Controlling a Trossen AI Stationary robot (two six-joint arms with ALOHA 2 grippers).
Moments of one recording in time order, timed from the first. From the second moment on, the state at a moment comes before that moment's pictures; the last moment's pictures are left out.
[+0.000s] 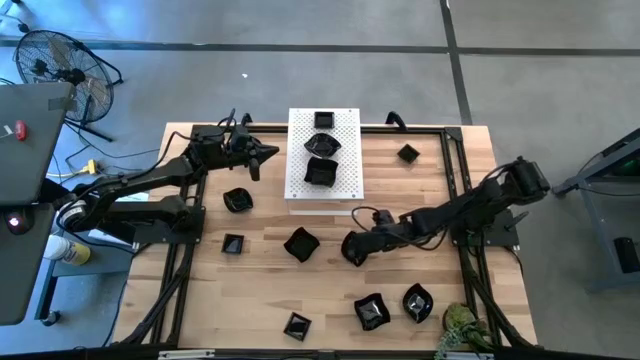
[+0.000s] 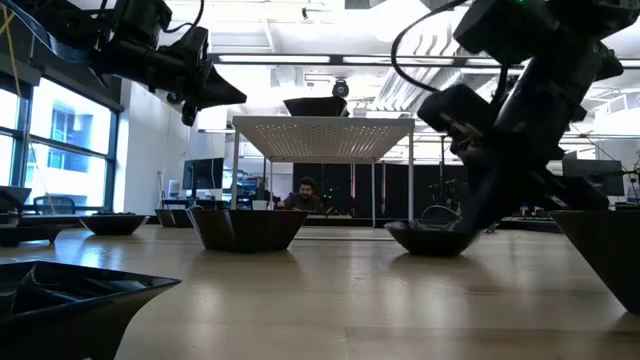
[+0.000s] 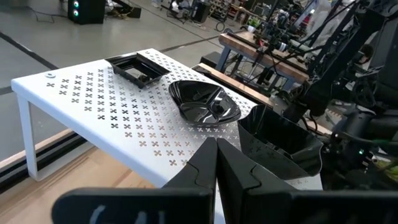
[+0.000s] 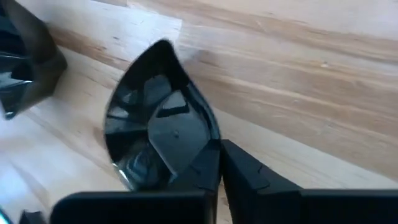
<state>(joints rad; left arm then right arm) 0.63 0.96 0.49 0.33 0.30 -0.30 0.26 1.55 0.65 -0.09 0.13 1.57</state>
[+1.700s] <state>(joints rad) 0.63 0.96 0.49 0.29 0.28 -0.32 -0.66 2.13 2.31 -1.16 -0.43 -0.43</state>
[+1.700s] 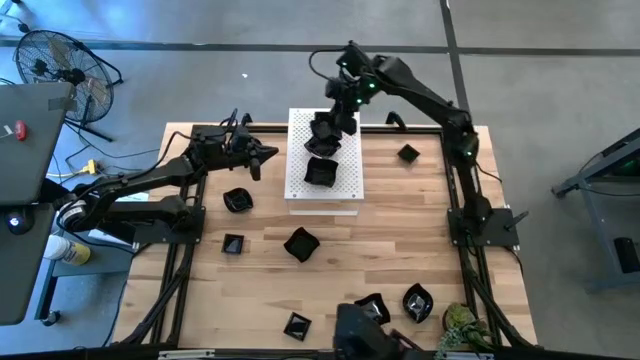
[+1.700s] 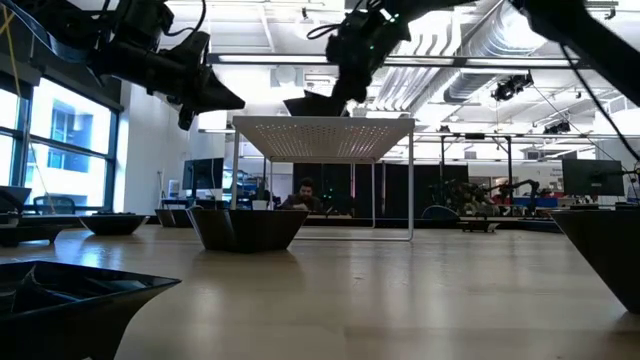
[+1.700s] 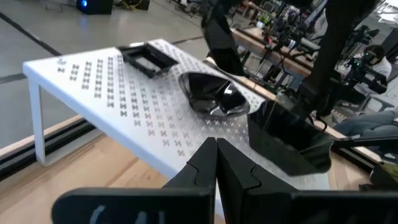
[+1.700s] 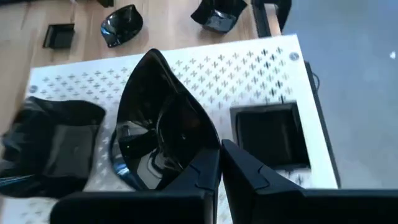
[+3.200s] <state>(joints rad) 0.63 0.96 0.49 0.25 0.28 -0.32 -0.60 2.04 2.28 -1.42 -0.41 -0.45</state>
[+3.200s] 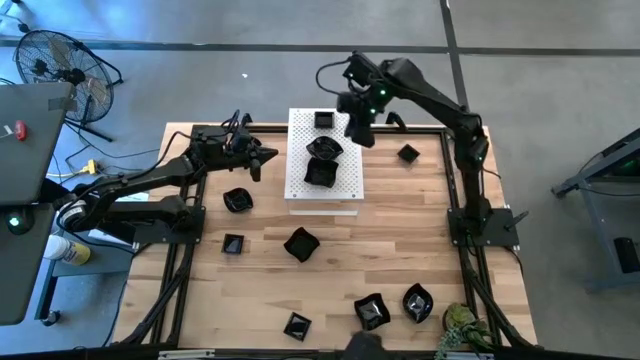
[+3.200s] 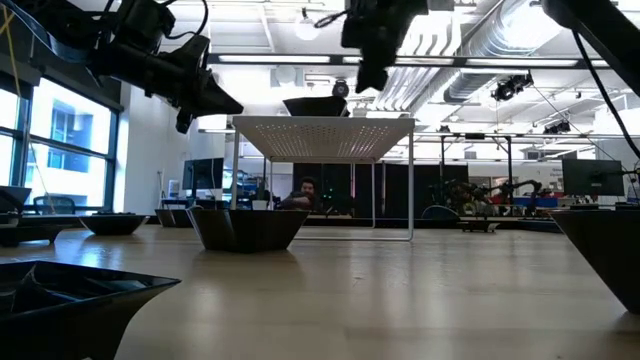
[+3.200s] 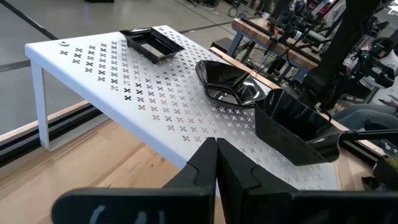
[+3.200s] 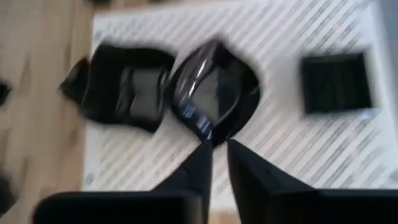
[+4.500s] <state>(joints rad) 0.63 0.96 0.49 0.21 0.25 -0.32 -0.54 1.86 1.84 -1.02 -0.36 -0.25</state>
